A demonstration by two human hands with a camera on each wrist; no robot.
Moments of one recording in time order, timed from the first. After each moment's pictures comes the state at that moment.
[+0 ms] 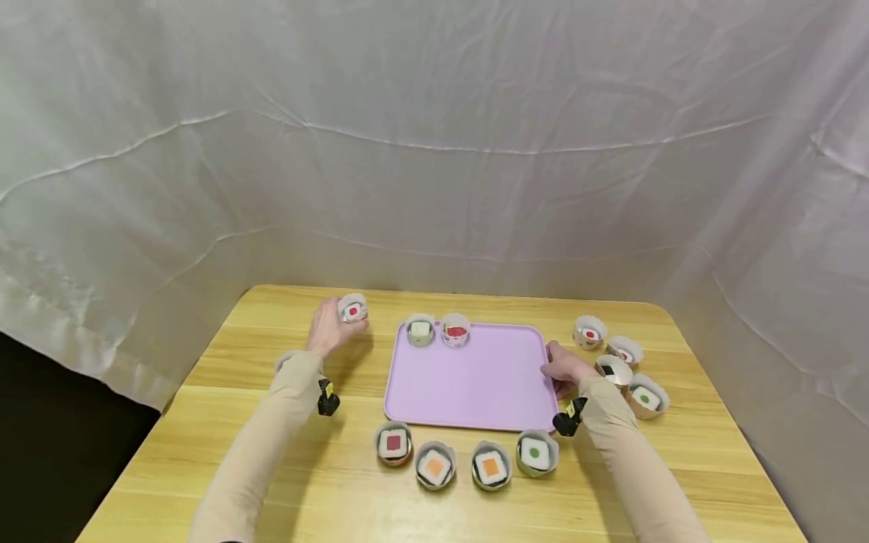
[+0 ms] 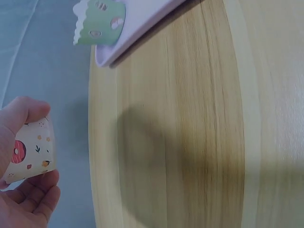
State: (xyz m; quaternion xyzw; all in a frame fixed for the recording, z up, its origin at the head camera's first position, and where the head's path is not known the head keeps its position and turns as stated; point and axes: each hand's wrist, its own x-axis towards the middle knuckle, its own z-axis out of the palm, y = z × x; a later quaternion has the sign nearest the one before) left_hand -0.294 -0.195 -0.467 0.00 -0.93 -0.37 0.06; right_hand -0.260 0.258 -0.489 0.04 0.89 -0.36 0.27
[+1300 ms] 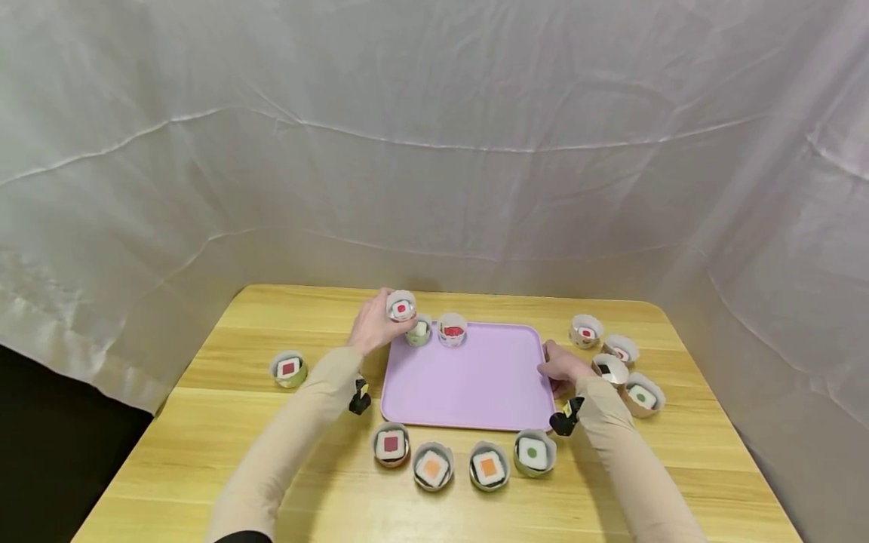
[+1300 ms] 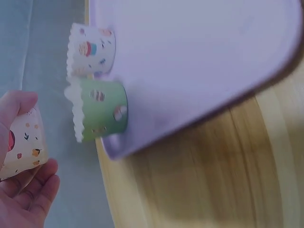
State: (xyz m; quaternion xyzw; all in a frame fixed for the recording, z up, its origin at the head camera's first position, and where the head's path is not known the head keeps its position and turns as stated) left_hand -0.297 -0.114 -0.461 -0.08 -0.92 -0.39 0.05; right_hand -0.257 0.260 -0.490 0.04 0.89 -0.36 0.27
